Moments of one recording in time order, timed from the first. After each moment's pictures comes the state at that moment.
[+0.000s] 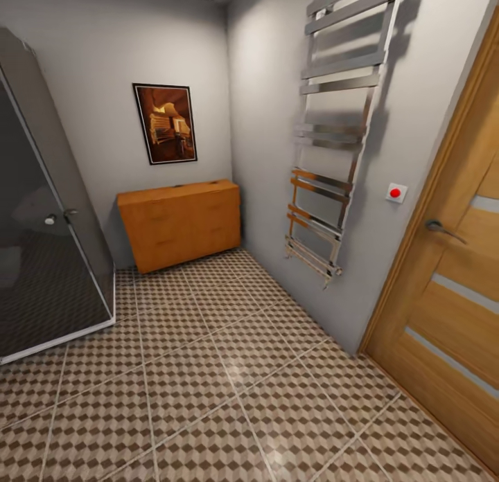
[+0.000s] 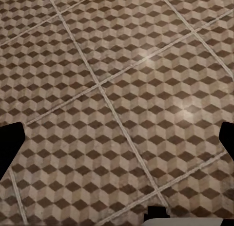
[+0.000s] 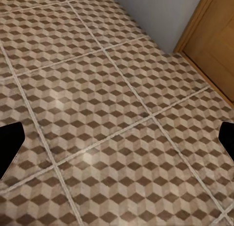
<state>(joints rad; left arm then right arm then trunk) -0.24 0.05 -0.14 0.08 0.08 -0.73 0.13 -0.10 -0.05 0.23 -0.12 -0.10 -0.90 -0.20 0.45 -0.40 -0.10</state>
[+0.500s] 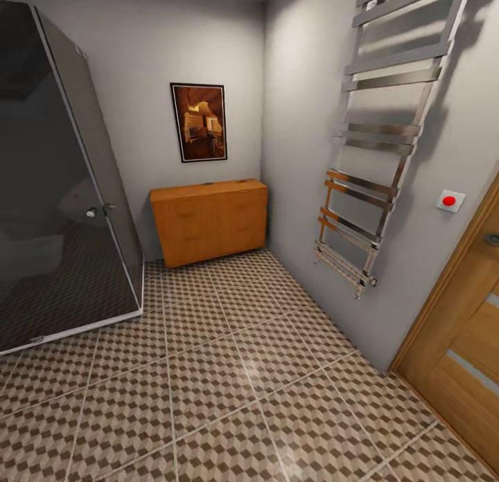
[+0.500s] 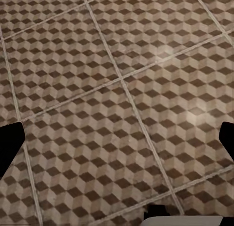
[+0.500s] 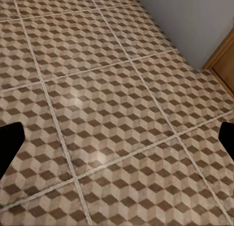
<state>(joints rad) -0.24 0.05 -0.14 0.08 0.08 -0.73 0.13 -0.10 -0.05 0.23 -0.12 -0.10 -0.90 -0.20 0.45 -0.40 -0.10</state>
